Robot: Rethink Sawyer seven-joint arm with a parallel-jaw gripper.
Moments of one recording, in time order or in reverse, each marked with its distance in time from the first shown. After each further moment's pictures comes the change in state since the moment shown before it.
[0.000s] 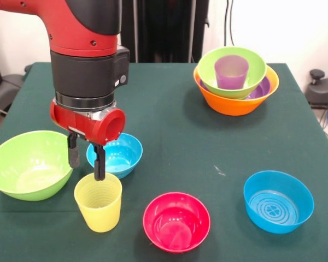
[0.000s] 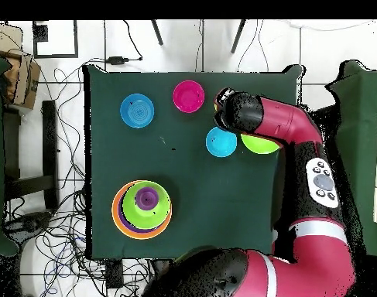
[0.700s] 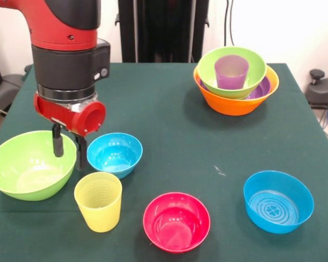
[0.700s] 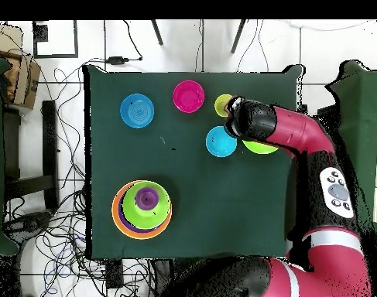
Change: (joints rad) arm -0.055 -0.025 0.006 0.054 -0.024 0.000 0.000
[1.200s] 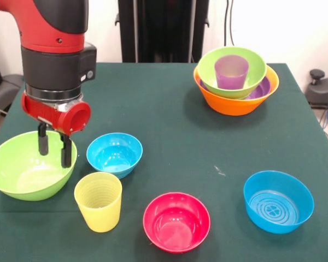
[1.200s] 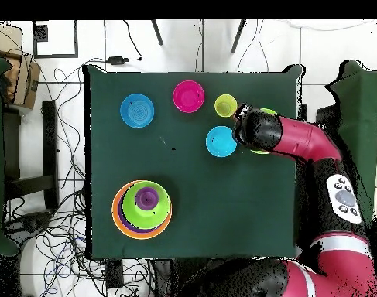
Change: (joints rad) arm -0.041 0.009 0.006 0.032 -0.080 -0.083 0.000
